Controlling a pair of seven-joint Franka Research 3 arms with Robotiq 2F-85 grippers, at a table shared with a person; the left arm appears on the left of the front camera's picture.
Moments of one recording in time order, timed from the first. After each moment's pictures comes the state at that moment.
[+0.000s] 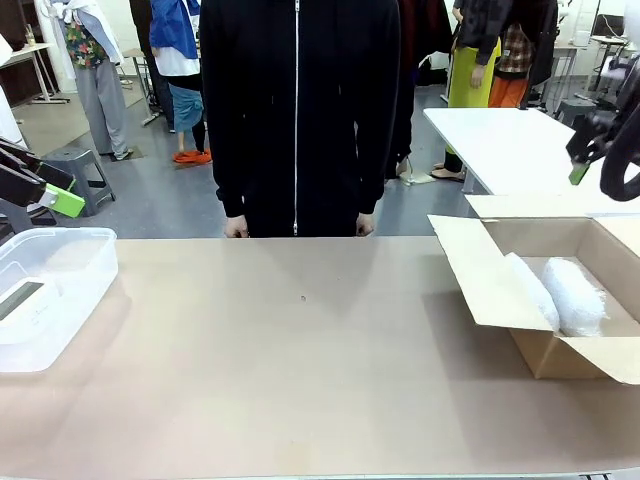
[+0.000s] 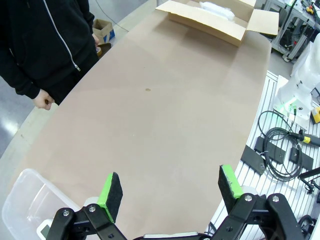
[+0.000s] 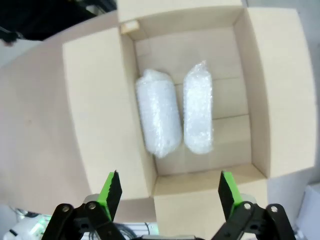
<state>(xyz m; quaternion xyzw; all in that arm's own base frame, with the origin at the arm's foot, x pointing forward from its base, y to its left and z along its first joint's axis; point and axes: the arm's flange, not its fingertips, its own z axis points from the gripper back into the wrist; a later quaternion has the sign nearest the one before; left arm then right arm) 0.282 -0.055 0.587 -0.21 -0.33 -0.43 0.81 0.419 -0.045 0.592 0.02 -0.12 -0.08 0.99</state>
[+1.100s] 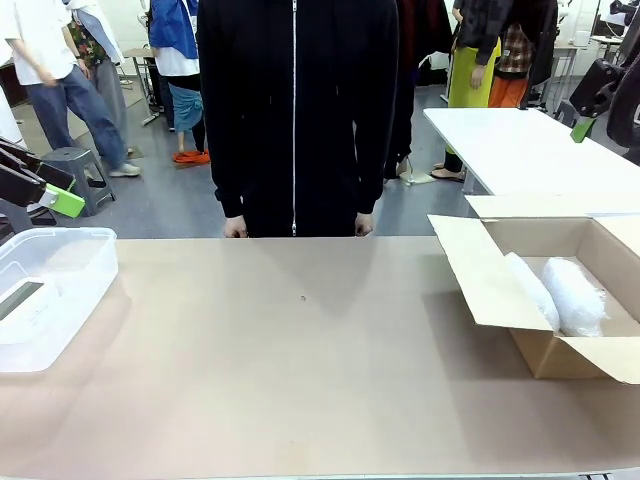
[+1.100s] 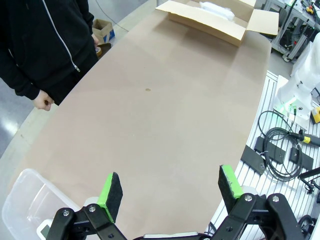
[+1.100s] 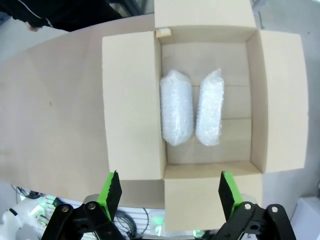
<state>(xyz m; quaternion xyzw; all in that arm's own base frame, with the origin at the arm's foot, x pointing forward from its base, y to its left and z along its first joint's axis) 0.282 -0.055 0.587 -0.21 -0.33 -0.43 0.81 0.414 -0.027 0.654 0.03 -0.13 -0.03 0.99</state>
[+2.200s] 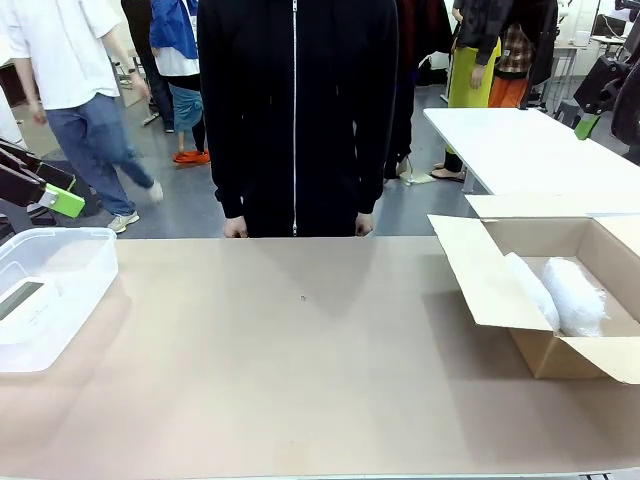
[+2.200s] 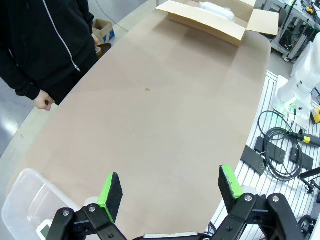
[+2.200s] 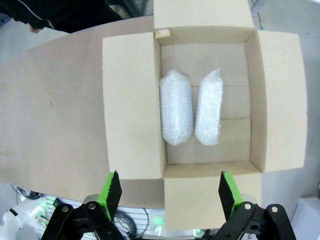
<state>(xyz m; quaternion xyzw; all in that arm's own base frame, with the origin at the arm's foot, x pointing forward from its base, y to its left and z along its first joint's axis) 0.282 -0.055 0.587 -0.21 -0.33 -0.43 0.81 0.410 -0.028 0.656 0.03 -0.13 -0.03 0.99</state>
